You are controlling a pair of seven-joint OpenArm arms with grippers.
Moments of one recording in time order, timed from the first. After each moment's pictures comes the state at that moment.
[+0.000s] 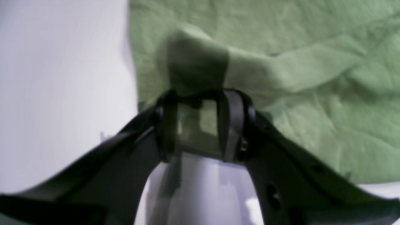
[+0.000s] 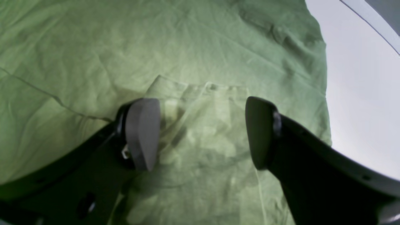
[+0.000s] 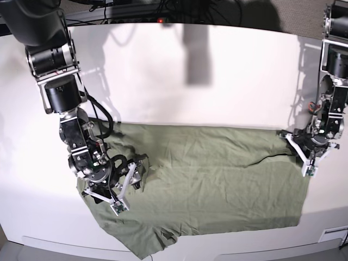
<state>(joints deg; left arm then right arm) -18.0 -25.3 11.6 56.9 -14.3 -7.4 26.2 30.3 16.1 -19.4 52.7 3.1 16.2 -21.5</state>
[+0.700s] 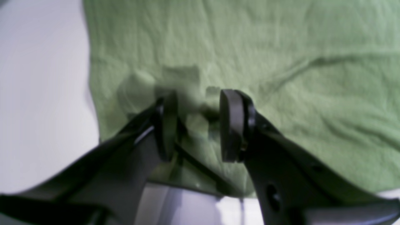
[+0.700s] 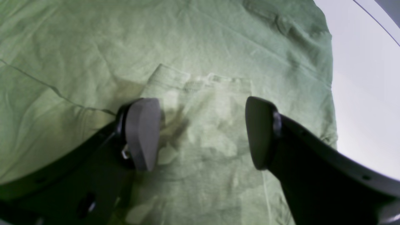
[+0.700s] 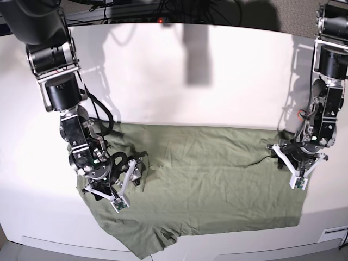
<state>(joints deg) -17.9 -22.5 11.6 64.0 -17.1 -8.2 27.1 29.6 16.1 -19.4 52.7 3.0 16.2 -21.9</state>
